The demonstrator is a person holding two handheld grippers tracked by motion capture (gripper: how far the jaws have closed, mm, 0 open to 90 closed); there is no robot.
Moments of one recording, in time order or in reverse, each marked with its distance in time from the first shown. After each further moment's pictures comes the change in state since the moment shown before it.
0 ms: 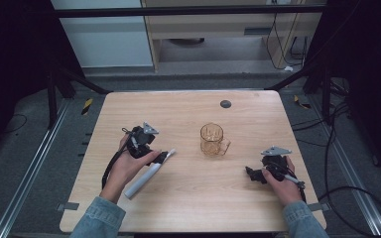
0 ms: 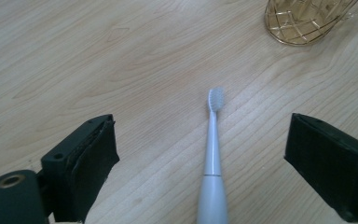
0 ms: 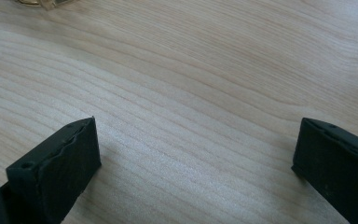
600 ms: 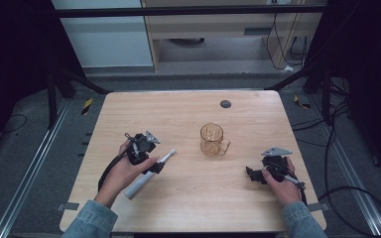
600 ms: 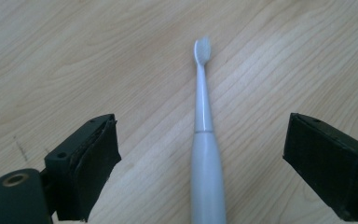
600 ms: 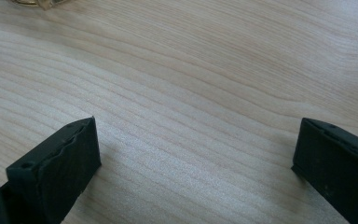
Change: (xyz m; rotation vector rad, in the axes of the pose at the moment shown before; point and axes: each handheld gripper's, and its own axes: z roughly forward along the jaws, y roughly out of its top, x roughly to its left) left arm -0.002 -0.017 -0.002 0.143 -0.021 0.085; right arm 0.001 -0.001 -0.001 0.000 -0.012 0.009
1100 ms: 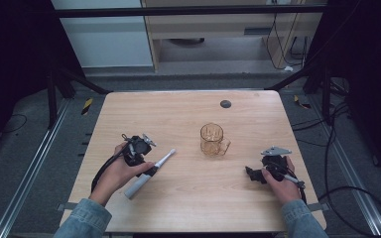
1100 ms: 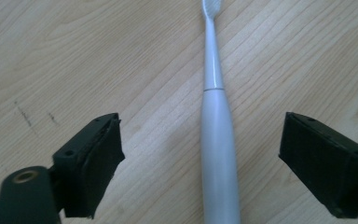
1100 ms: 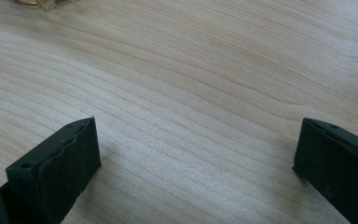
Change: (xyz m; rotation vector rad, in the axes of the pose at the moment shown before) left arm 0.005 -0.009 0.000 0.102 -0.012 -0.006; right arm 0.000 0.001 0.002 0.002 0.008 -0.004
